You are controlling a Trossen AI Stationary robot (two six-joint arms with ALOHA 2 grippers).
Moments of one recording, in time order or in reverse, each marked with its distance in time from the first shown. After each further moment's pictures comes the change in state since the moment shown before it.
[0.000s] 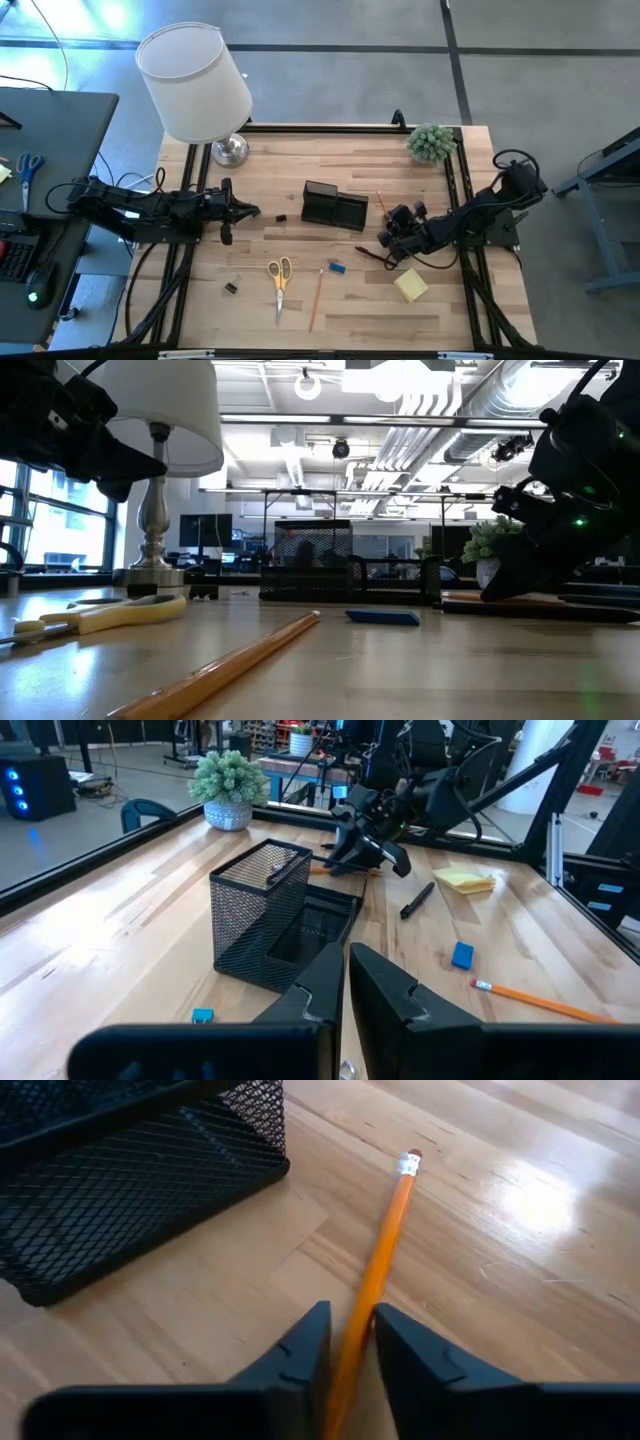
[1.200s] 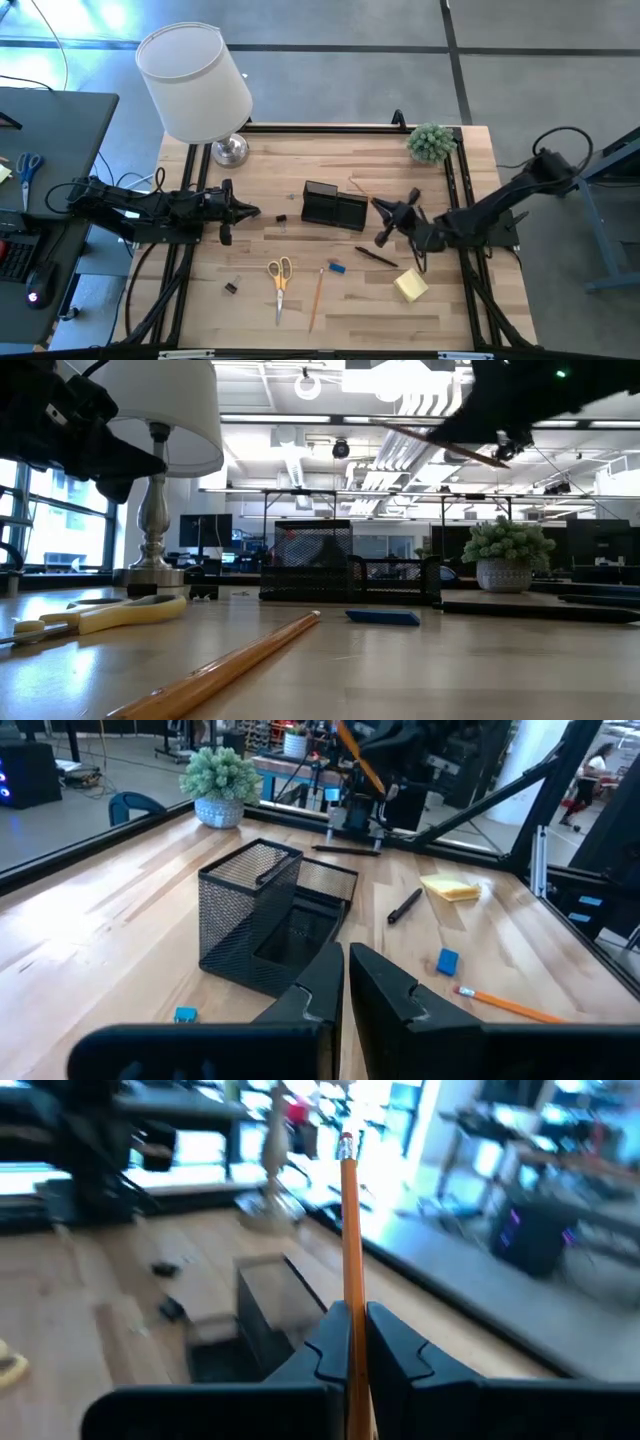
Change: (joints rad) left arm 0.000 0.000 0.000 0.010 0.019 -0.048; right arm 0.068 -0.355 0.105 0.561 0.232 -0.999
